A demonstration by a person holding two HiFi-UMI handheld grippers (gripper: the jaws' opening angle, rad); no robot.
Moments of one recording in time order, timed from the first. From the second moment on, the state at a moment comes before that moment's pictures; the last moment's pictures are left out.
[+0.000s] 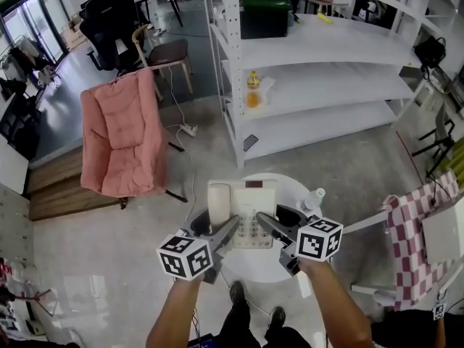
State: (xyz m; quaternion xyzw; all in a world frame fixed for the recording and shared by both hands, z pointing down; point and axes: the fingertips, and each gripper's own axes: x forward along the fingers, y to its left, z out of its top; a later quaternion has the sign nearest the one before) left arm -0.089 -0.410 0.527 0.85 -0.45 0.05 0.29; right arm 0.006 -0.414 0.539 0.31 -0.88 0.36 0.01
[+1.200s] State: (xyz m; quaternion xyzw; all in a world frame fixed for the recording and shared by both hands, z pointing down) left arm -0.123 -0.455 0.676 0.81 -0.43 0.10 0.38; right arm -0.026 -0.454 0.687 0.32 -0.84 0.43 0.04
